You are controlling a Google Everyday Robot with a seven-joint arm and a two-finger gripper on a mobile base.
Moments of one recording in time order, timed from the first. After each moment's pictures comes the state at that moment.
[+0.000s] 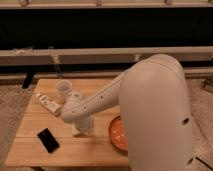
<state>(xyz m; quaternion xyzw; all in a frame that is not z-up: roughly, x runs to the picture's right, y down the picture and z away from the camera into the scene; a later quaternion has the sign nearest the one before) -0.078 0.223 0.781 -0.29 0.16 0.26 0.91</state>
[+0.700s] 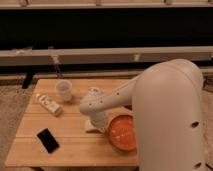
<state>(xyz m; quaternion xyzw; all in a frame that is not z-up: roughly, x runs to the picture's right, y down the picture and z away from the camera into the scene) -0.018 0.215 0.802 -0.29 0.21 0.33 0.88</state>
